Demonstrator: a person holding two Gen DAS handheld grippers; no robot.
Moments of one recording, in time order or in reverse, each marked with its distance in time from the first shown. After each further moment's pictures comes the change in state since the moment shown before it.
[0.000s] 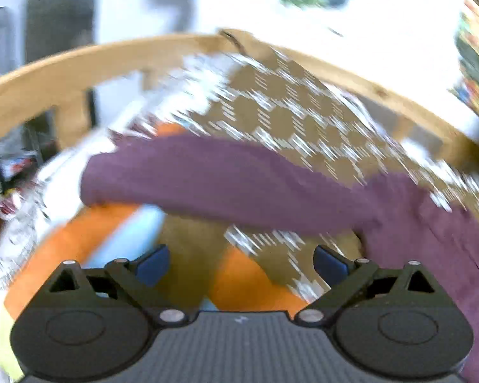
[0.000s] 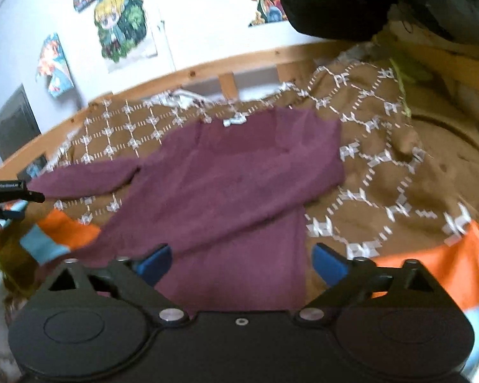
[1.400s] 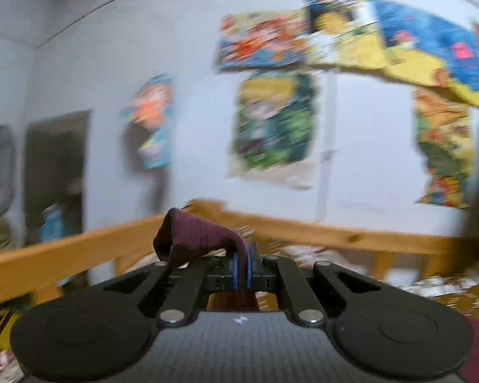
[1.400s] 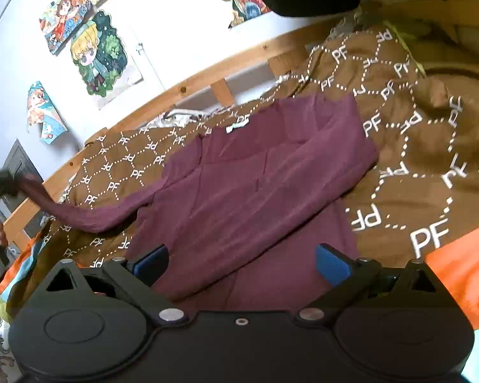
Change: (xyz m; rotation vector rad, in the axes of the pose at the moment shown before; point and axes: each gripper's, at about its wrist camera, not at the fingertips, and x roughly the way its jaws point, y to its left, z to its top) left arm -0.053 -0.099 0.056 0.151 -0.606 -0.067; right arm 0.041 -0.004 -0.009 0.190 -0.051 0.055
